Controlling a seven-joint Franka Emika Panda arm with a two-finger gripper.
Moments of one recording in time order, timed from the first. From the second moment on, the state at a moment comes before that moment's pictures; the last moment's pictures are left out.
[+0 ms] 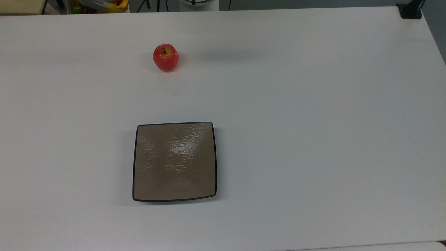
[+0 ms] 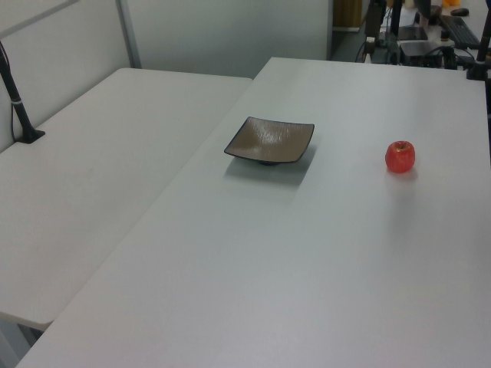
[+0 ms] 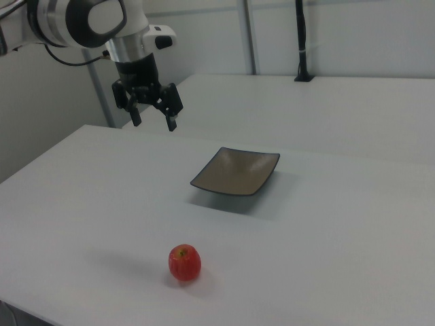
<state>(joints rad) 0.09 -0.02 -0.06 -1.60 0.04 1.64 -0.13</state>
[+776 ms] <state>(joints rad) 0.10 -0.02 -0.06 -1.60 0.04 1.64 -0.14</state>
